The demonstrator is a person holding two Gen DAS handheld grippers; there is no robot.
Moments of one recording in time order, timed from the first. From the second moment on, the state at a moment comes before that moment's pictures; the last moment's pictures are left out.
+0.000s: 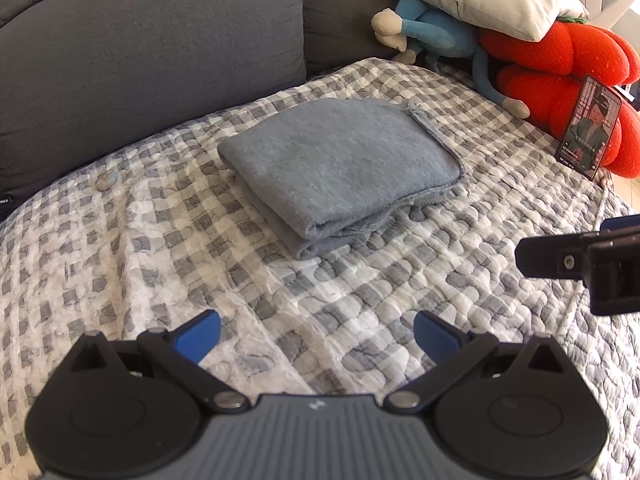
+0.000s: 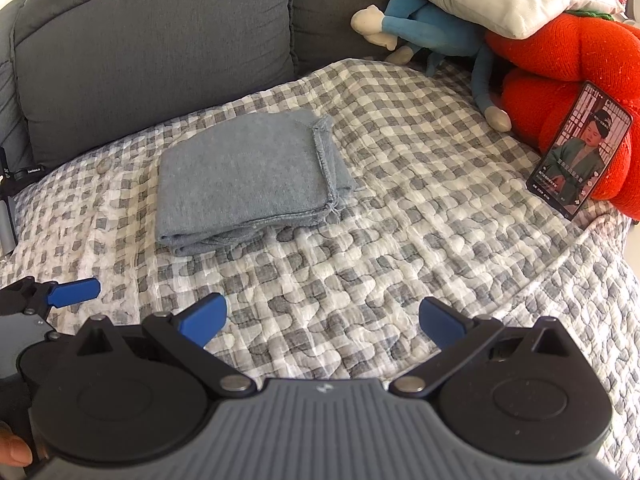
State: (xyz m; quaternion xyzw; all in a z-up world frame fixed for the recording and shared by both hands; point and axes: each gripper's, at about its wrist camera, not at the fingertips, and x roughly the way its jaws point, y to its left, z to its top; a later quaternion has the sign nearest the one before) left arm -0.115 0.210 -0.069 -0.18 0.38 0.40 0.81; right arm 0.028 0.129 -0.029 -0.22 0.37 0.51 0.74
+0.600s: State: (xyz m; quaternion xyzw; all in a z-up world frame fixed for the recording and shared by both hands) left arm -0.115 0.207 -0.069 -0.19 0.38 0.39 0.82; right arm 0.022 0.131 -0.031 -0.24 0.37 0.52 0.73
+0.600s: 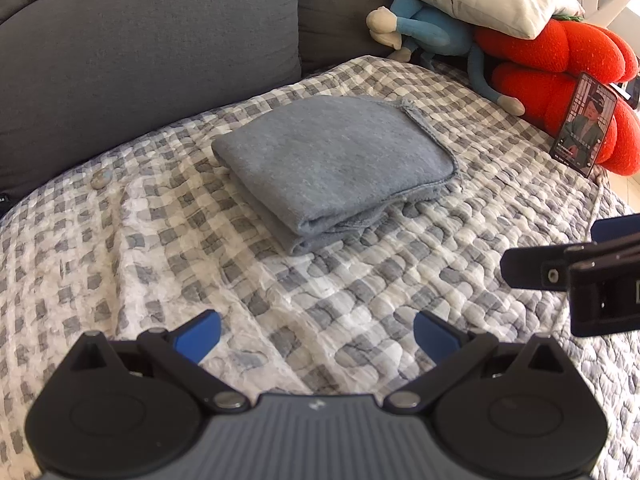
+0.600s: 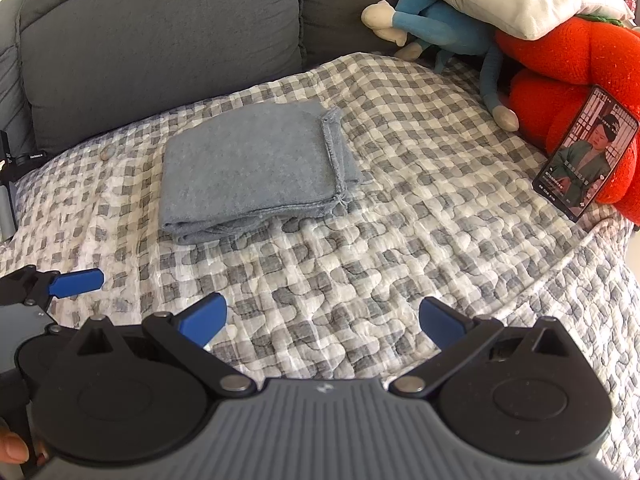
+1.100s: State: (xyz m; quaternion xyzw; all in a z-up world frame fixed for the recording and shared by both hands) left arm -0.115 0.207 -0.070 -0.18 0.38 0.39 0.82; right arm 0.020 0.136 -0.034 -0.24 0.38 0.52 0.73
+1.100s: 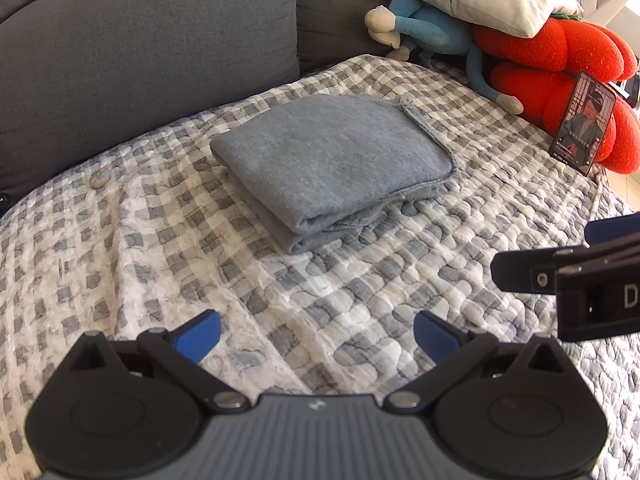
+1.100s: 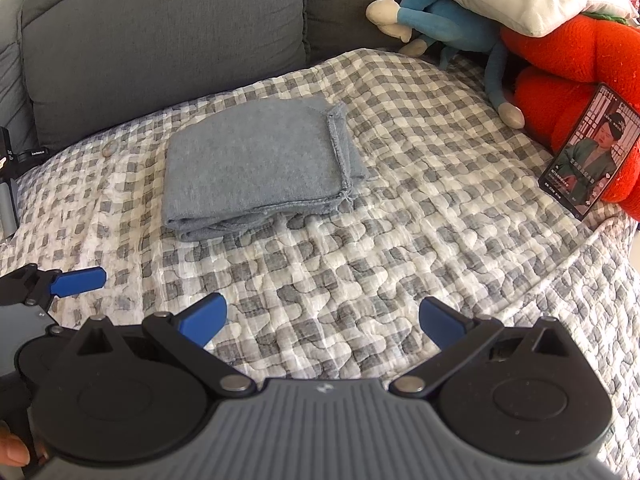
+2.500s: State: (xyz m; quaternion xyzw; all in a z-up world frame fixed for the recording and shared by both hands) left arm -0.123 0.190 -0.052 -0.19 0.38 0.38 0.82; right arm 0.013 0.124 -0.018 -0.23 0.37 0.53 0.72
